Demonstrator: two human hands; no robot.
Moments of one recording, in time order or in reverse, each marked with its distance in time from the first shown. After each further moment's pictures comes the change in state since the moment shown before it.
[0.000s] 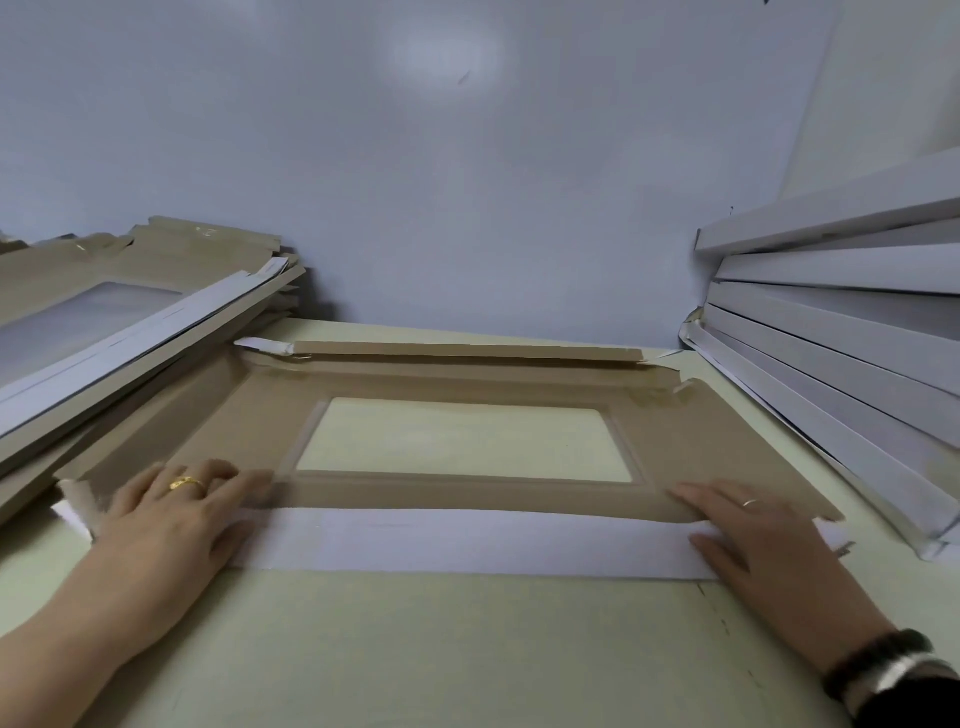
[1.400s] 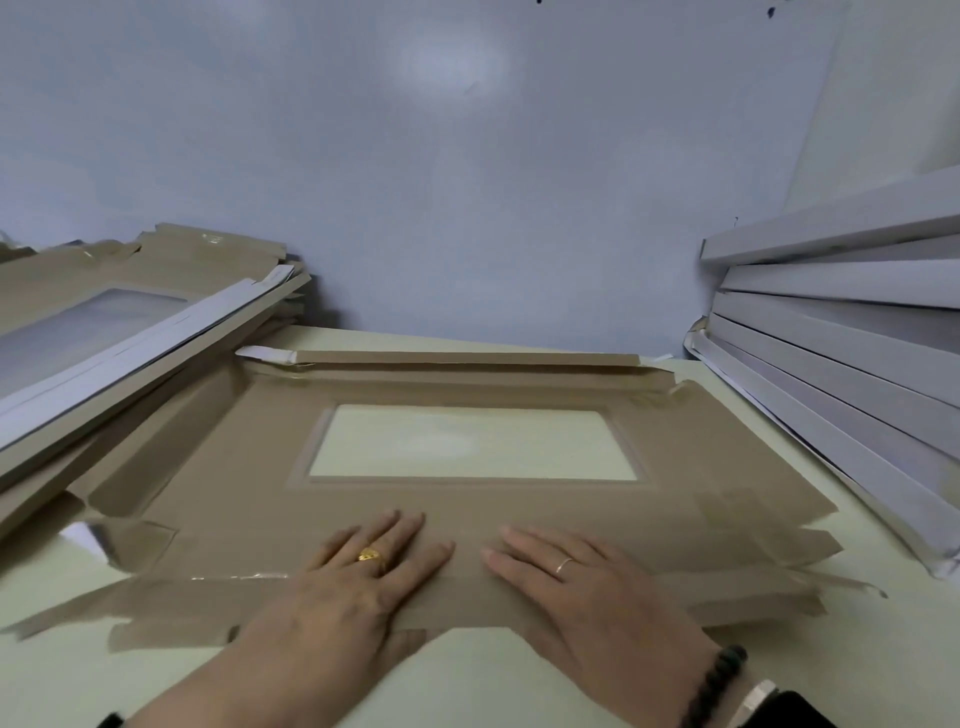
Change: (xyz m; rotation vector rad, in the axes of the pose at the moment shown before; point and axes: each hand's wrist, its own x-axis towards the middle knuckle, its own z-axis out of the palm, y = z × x) left_hand 0.000 0.105 -0.025 -0.103 -0.417 0.288; right_hand 0.001 -0.111 0.016 -0.021 -0.103 -0.476
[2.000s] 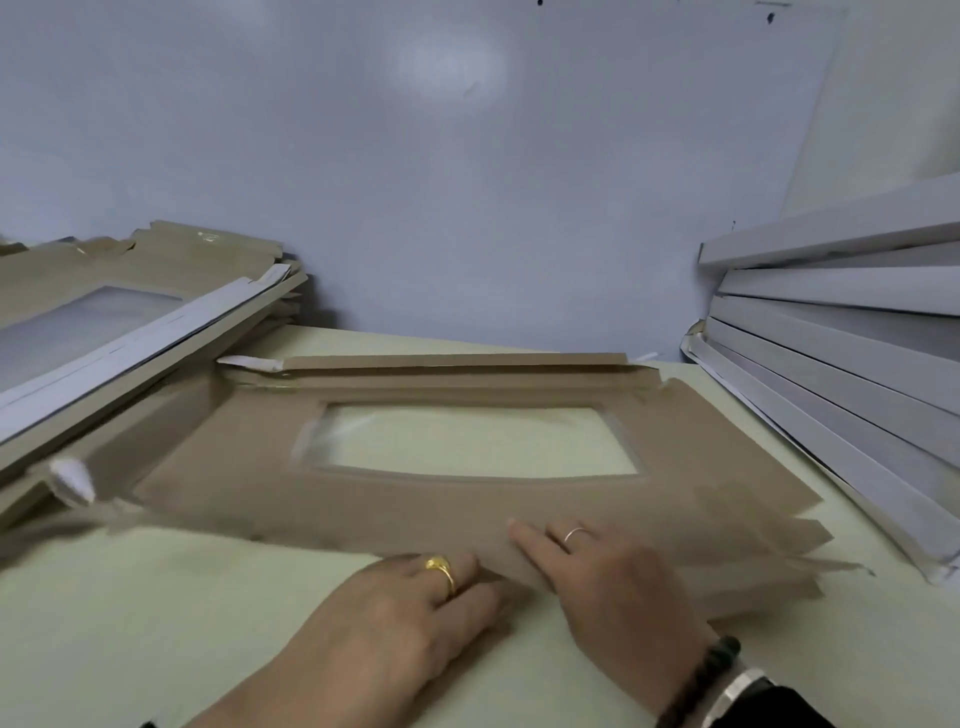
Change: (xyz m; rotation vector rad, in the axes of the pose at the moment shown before) left_hand -0.002 0.026 -0.028 -0.096 0.553 0.400; right_hand 0.009 0.008 0.001 -0.219 0.310 0.118
